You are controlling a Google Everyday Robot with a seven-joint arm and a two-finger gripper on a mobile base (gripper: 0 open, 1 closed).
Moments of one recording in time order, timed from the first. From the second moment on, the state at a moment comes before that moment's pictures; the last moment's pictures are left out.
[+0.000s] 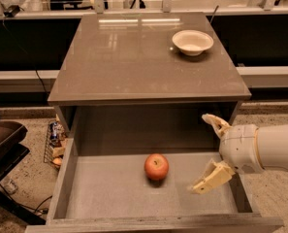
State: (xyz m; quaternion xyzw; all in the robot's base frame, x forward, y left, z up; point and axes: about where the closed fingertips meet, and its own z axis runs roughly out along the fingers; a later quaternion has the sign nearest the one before) arm 0.412 -0.127 0.791 -0.55 0.71 0.18 0.40
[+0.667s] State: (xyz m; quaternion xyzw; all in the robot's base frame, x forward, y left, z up) arm 0.428 -0.068 0.725 -0.55 0.69 0.25 0.40
